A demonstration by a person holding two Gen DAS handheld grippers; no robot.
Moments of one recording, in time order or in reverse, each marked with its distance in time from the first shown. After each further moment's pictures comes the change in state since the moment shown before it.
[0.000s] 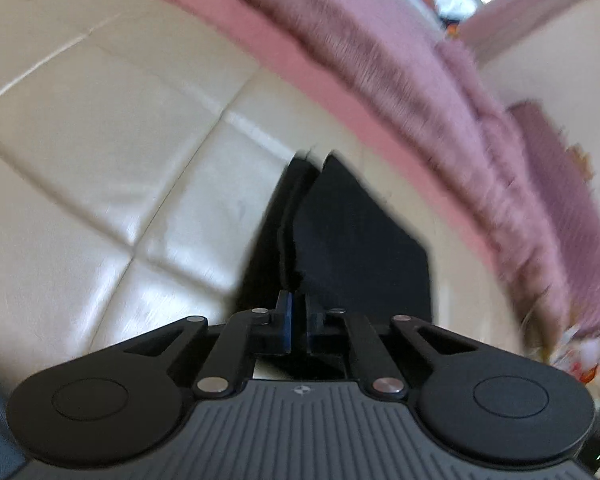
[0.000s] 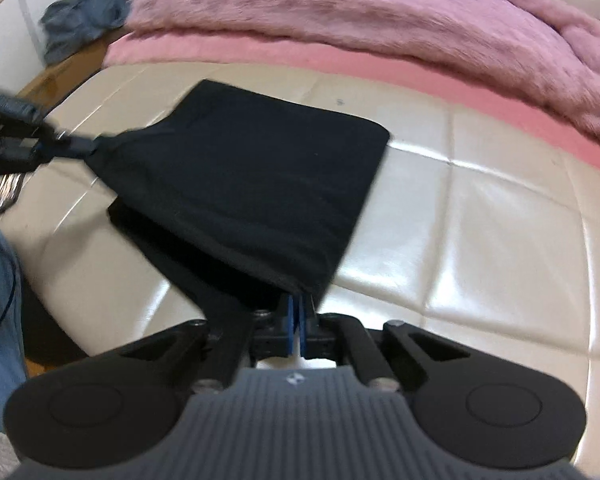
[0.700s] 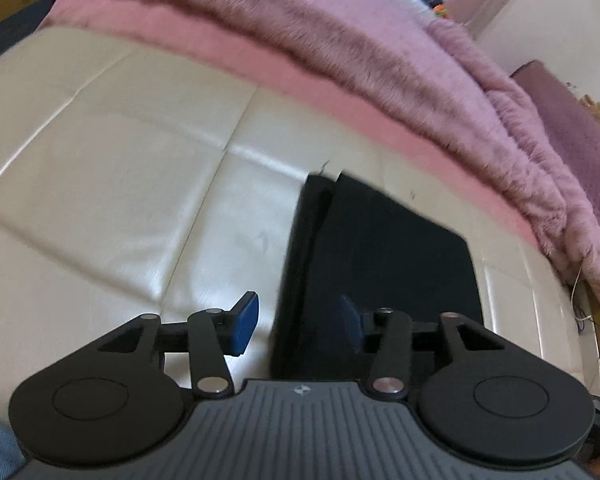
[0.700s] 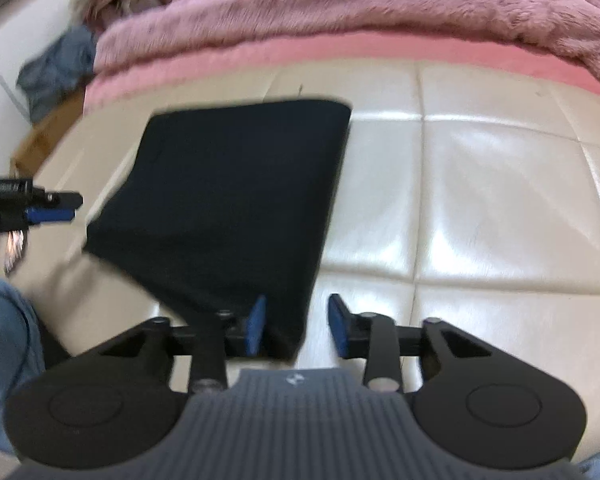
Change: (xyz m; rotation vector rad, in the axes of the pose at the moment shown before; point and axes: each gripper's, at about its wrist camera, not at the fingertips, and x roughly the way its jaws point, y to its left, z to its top) left arm 0.007 -0.013 0.016 0.188 -0.076 0.083; right arm 0.008 -0.043 -0.005 0.213 -0.022 0.090
